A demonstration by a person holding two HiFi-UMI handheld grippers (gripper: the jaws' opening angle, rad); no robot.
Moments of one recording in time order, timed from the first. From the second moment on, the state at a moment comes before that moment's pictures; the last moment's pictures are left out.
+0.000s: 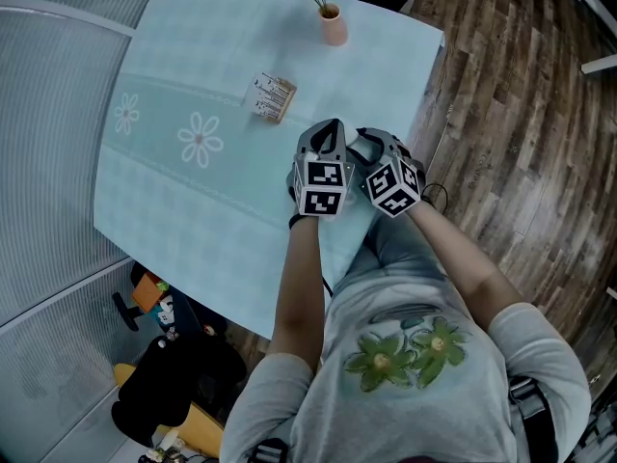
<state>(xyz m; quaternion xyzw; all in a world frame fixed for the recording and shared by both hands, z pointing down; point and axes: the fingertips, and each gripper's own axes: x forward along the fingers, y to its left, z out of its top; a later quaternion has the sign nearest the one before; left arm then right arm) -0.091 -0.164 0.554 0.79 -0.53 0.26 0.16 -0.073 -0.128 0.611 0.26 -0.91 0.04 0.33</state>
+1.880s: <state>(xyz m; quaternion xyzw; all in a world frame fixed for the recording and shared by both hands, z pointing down) -0.099 -0.083 0.454 0.76 -0.61 0.17 0.14 -0.047 -0.075 0.453 0.28 -0.94 0.08 0.16</state>
